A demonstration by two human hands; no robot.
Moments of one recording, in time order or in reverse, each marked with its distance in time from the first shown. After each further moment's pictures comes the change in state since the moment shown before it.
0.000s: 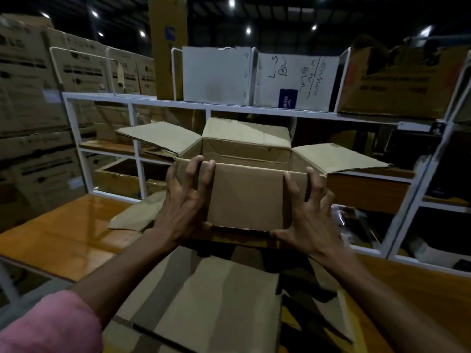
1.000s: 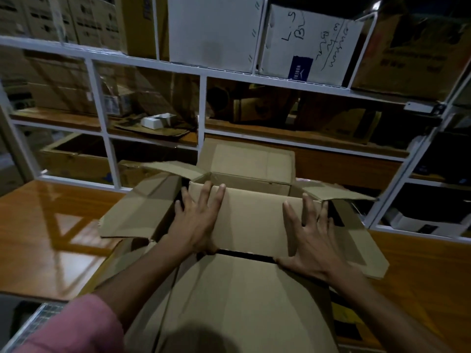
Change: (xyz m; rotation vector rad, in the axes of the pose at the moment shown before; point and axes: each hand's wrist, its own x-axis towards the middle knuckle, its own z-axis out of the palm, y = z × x) left_hand 0.000 -0.106 0.119 -0.164 -0.537 0.028; right_hand 0.003 -0.049 0.108 -0.255 -0.437 0.210
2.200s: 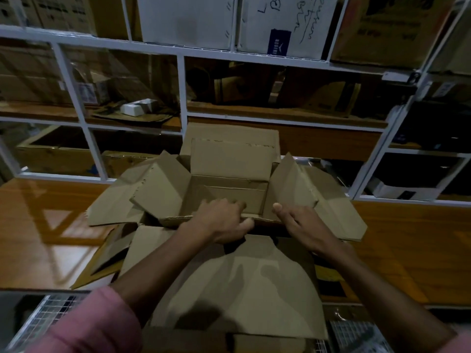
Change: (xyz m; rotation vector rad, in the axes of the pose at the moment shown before) left_hand -0.025 0.085 -0.026 -0.049 -0.222 0.193; right_hand -0.030 0.003 0.002 0.559 0.094 -0.050
